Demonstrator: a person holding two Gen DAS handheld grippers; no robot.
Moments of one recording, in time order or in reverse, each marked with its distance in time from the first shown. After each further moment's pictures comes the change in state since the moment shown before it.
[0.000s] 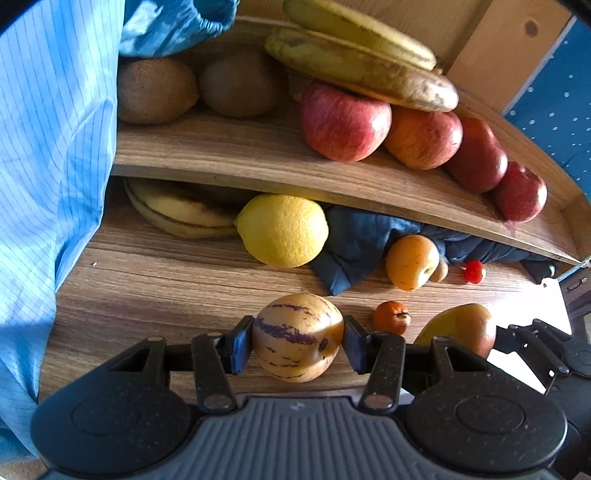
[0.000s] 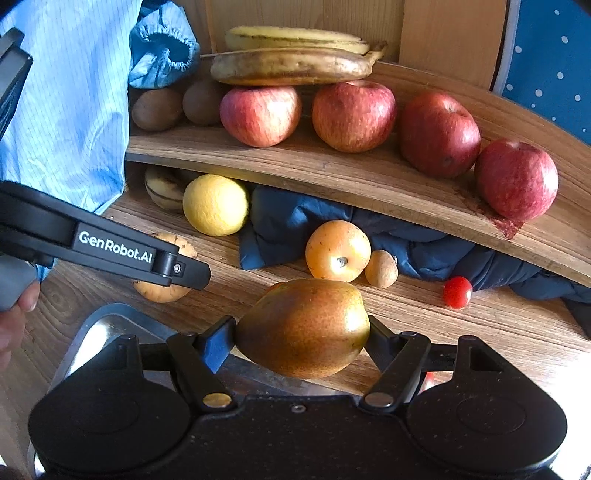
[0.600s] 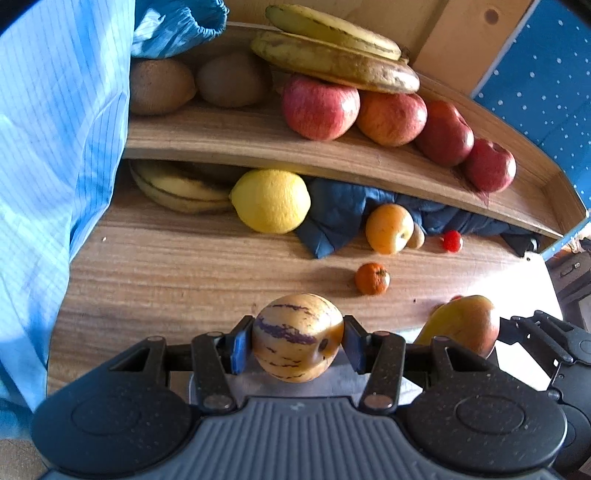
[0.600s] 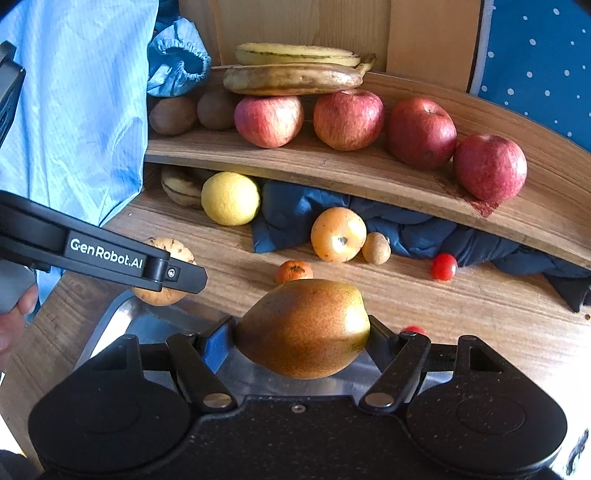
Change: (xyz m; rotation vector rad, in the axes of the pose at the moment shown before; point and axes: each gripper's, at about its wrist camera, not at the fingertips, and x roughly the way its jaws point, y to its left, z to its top) left arm -0.035 -0.001 -0.030 0.038 0.005 -0.014; right arm -0.032 0.007 -0.018 0.020 -0.017 -0.008
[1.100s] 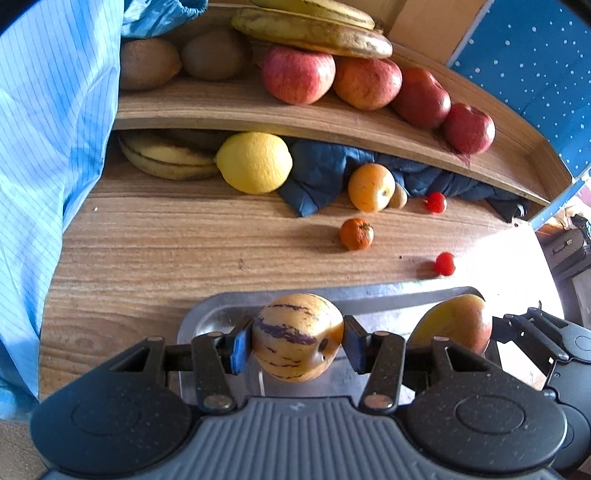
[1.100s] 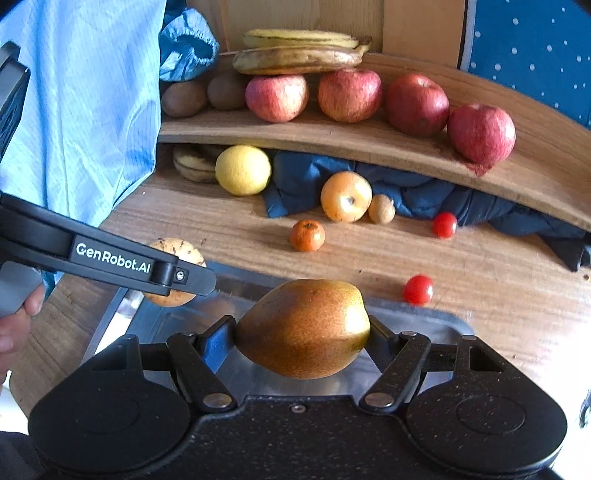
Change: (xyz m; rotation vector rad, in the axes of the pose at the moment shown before) left arm -0.003 -0.007 -0.025 0.041 0.045 -0.026; right arm -0.015 0.012 -0.028 0.033 0.039 0.011
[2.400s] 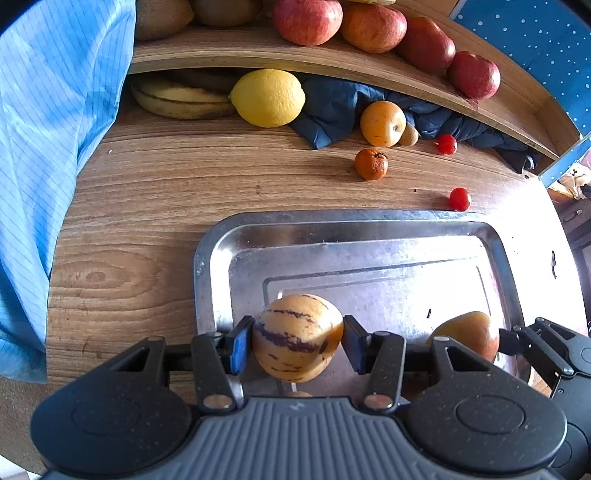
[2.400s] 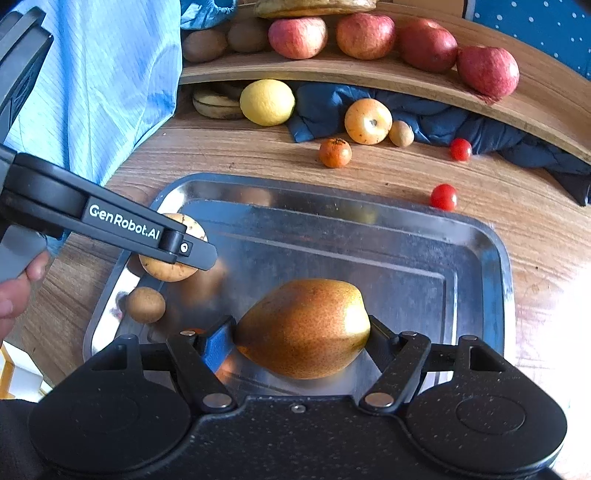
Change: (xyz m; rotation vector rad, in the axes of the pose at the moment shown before) left arm 0.001 0.003 -0.035 0.020 0.099 0.039; right arm -0.013 0.024 -0.034 0.040 0.116 0.012
